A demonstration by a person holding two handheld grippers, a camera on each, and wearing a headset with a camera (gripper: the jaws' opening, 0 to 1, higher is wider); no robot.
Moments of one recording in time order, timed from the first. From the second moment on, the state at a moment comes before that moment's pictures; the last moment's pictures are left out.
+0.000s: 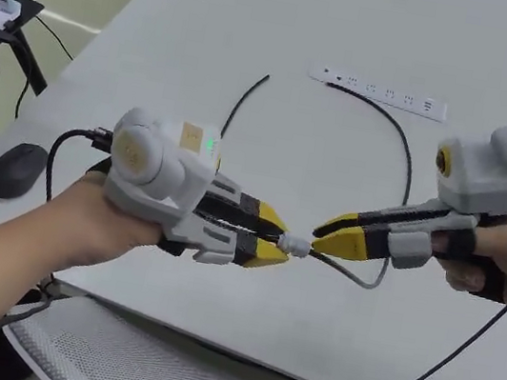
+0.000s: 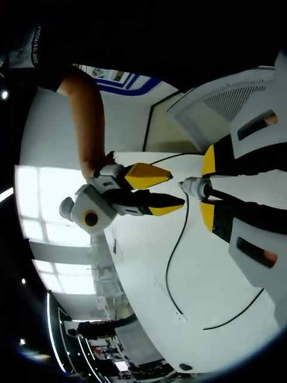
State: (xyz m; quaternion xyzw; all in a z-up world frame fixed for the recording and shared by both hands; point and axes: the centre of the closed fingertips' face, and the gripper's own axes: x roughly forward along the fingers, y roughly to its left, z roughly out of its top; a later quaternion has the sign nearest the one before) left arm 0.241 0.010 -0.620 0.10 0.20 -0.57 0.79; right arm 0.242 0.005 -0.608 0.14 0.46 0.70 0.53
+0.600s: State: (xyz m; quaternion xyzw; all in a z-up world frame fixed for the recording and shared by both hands) left arm 0.241 0.001 -0.616 0.13 0.19 -0.58 0.78; right arm 0.231 0.009 -0.610 0.22 0.51 0.68 0.48
